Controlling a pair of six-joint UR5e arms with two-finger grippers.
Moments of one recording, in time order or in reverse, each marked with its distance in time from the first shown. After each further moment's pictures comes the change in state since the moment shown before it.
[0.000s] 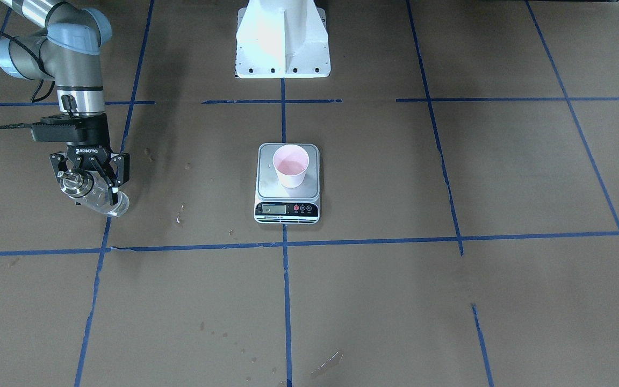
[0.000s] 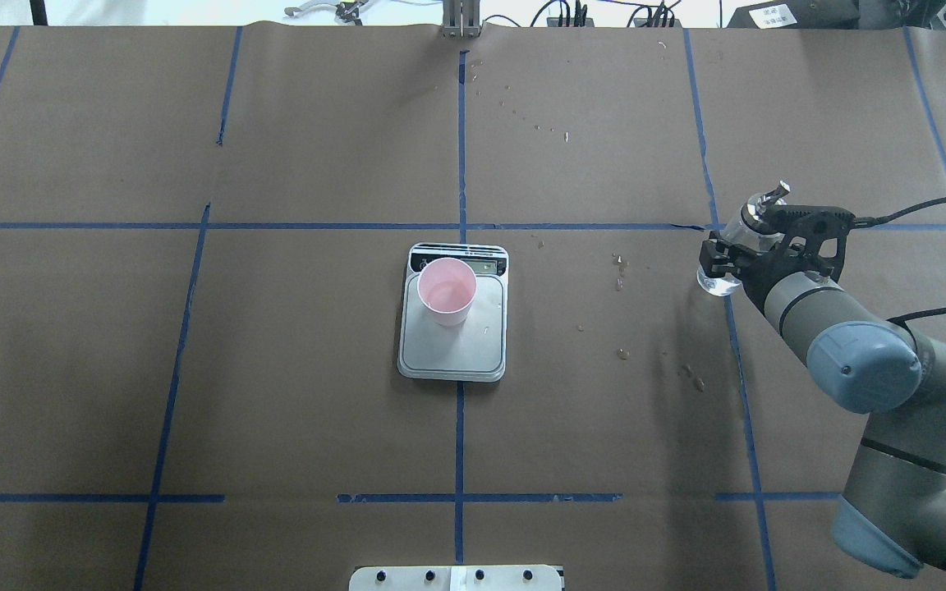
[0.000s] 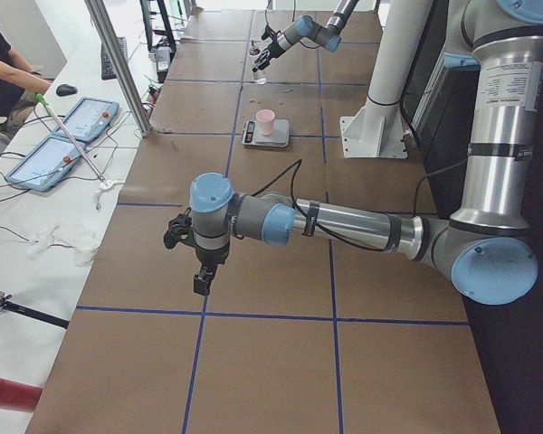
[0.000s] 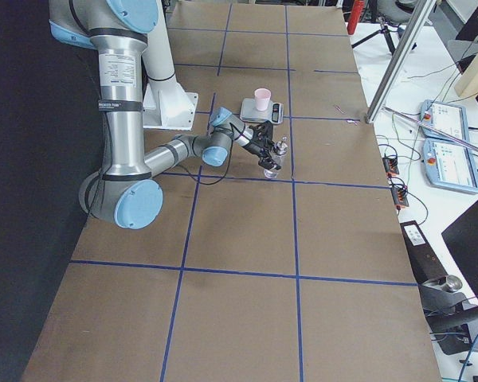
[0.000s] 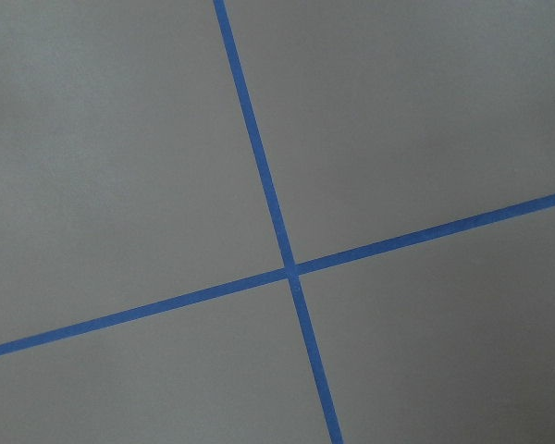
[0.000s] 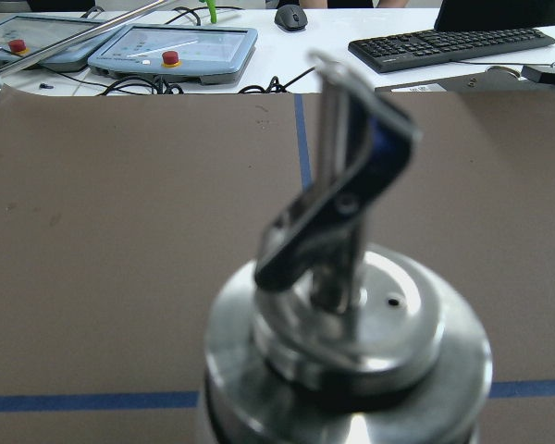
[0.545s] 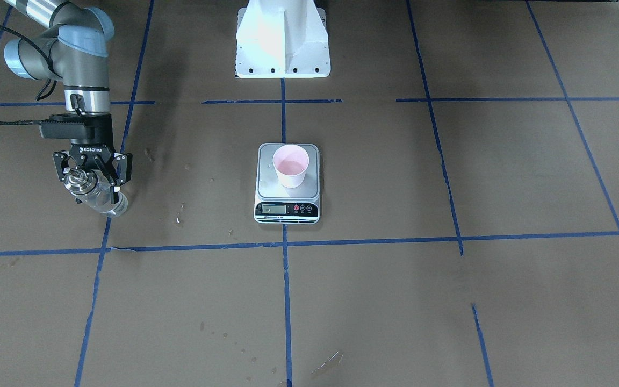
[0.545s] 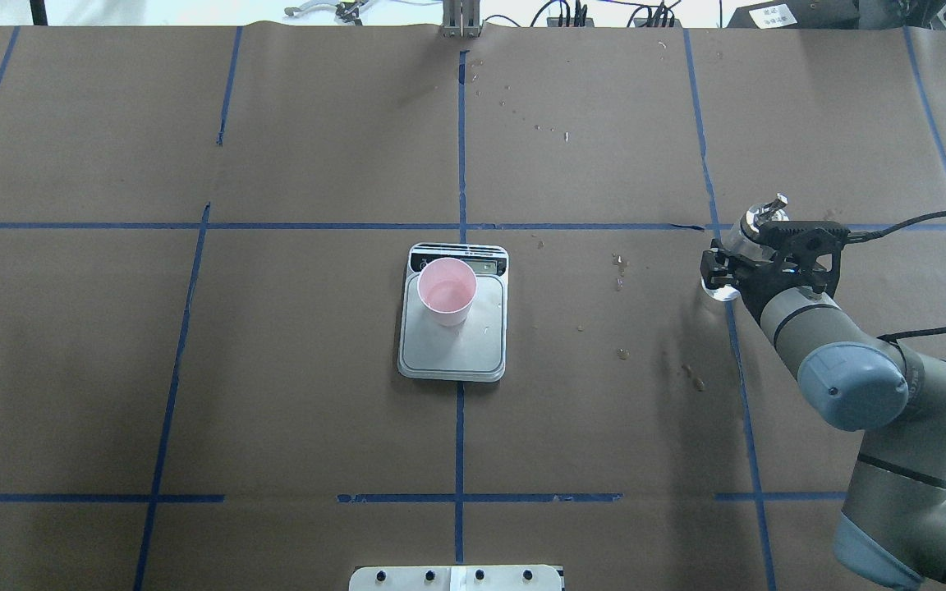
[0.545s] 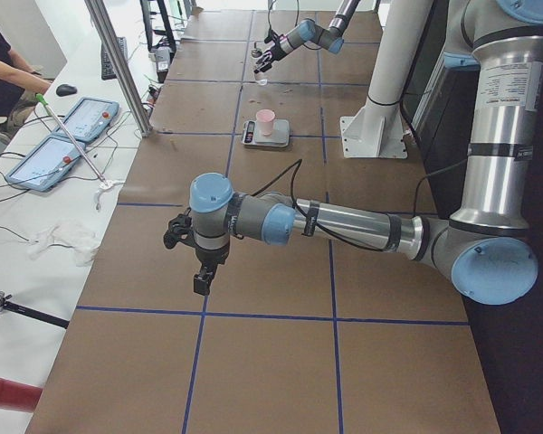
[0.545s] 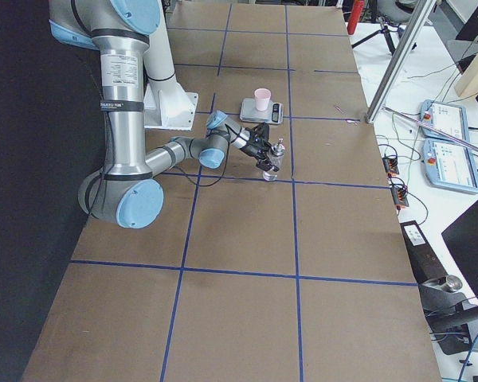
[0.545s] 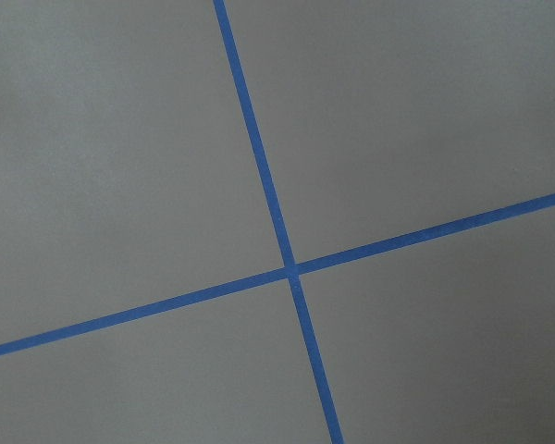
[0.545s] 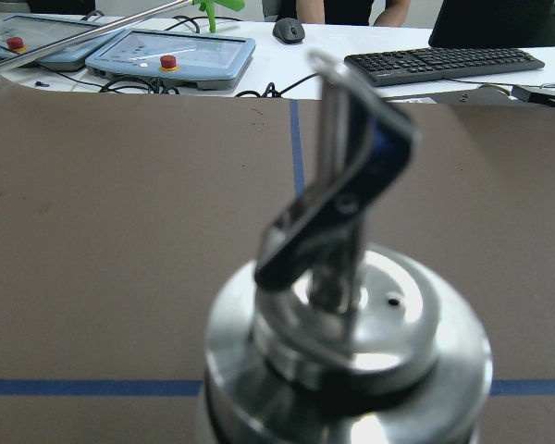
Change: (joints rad) left arm 0.000 0.000 -0.001 0.000 0.000 0.002; right arm -0.028 -0.012 -0.015 0.003 -0.059 -0.007
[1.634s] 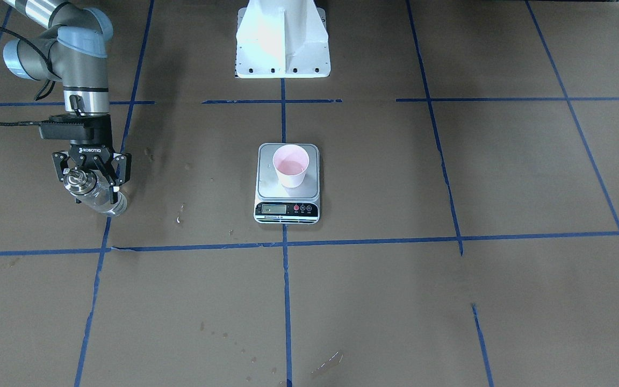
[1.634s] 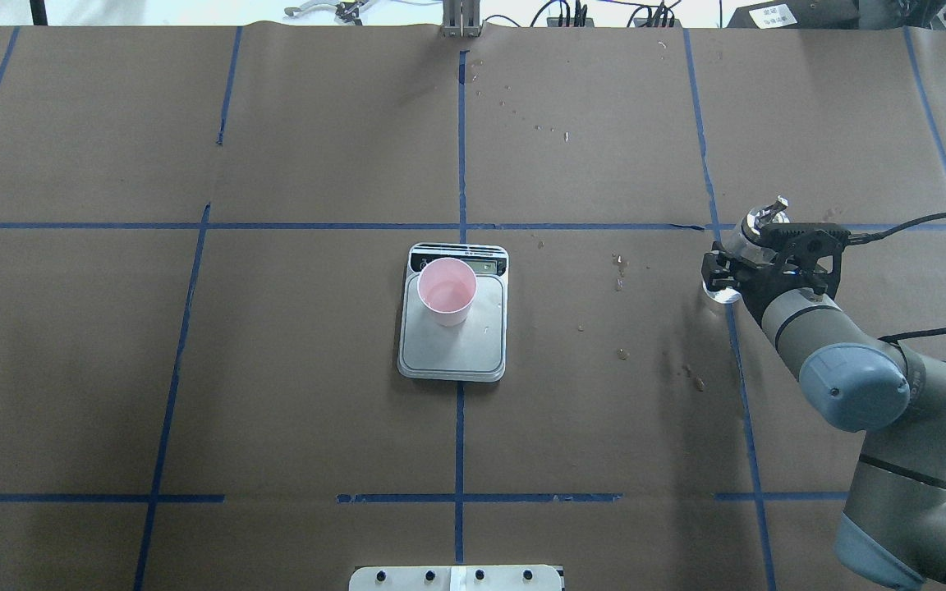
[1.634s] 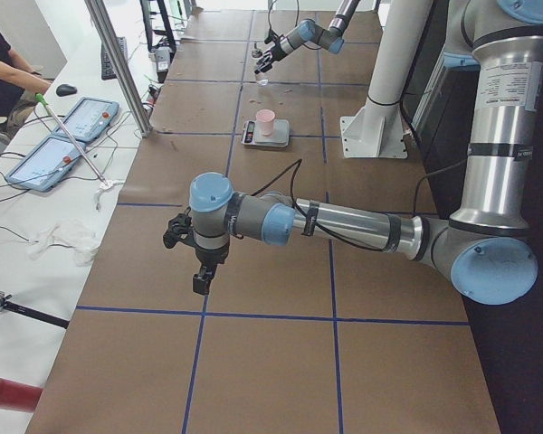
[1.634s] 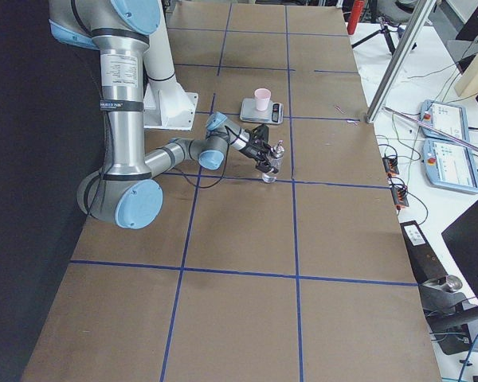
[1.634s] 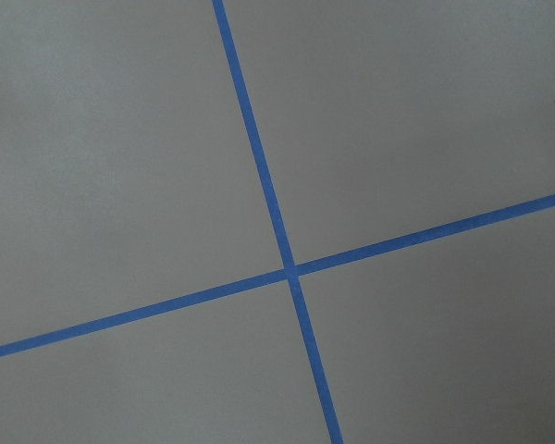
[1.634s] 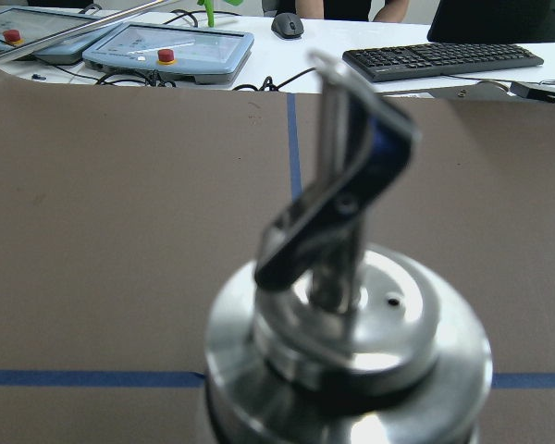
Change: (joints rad) left arm 0.000 -0.001 0.001 -0.001 0.000 -0.001; right arm -0.001 -0.003 -0.004 0.005 0.007 -0.001
